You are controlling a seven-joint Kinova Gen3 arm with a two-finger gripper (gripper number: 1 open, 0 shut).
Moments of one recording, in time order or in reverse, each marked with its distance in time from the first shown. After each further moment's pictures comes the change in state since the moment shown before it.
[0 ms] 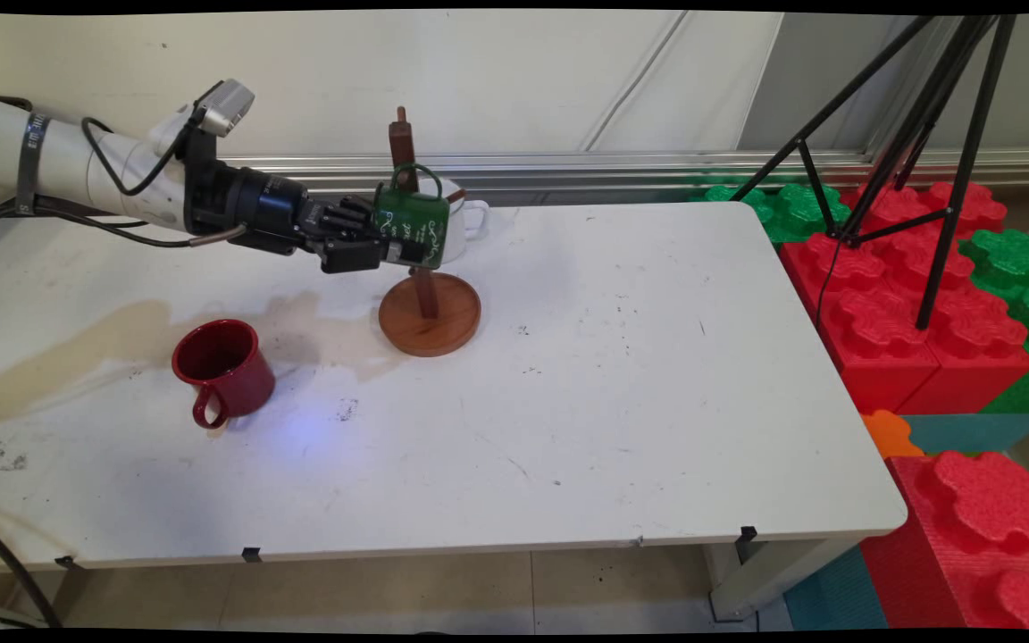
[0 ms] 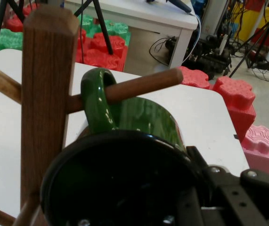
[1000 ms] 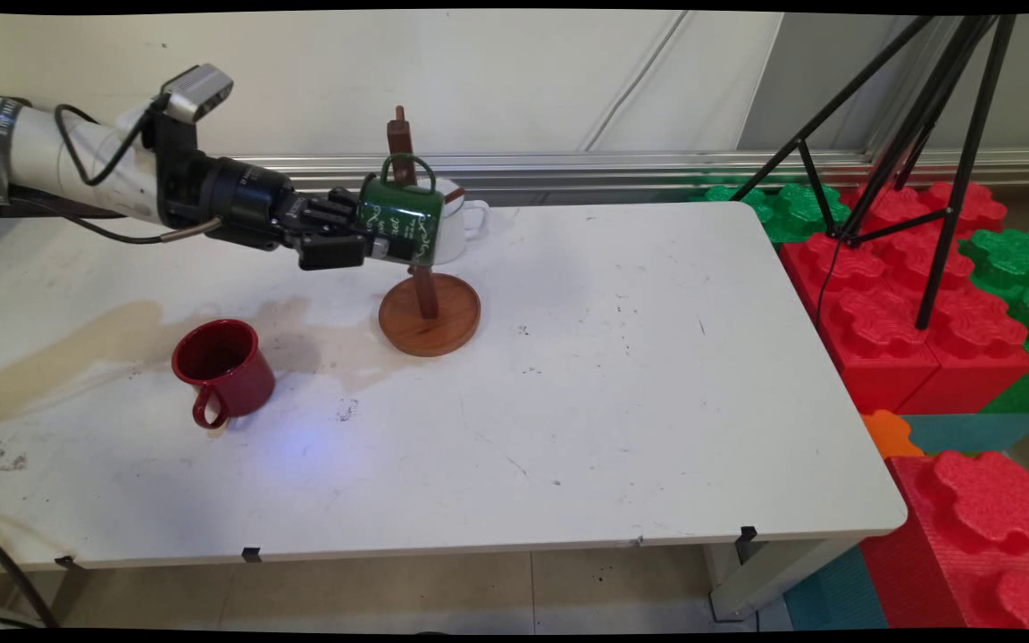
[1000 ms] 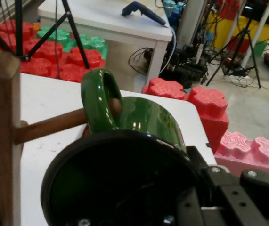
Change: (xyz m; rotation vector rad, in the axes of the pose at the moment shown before) arm 0.010 0.012 -0.013 -0.065 0.029 0.025
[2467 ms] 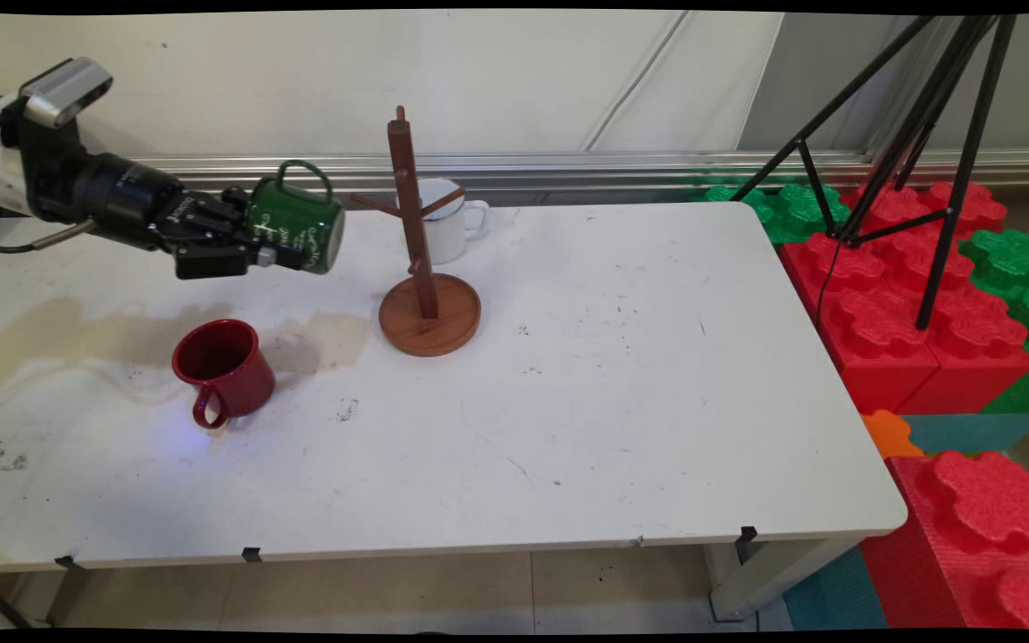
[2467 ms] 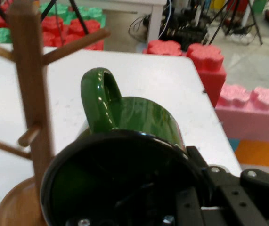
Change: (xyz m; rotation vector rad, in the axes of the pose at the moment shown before) arm -0.015 0.007 -0.100 0.007 -0.096 0.096
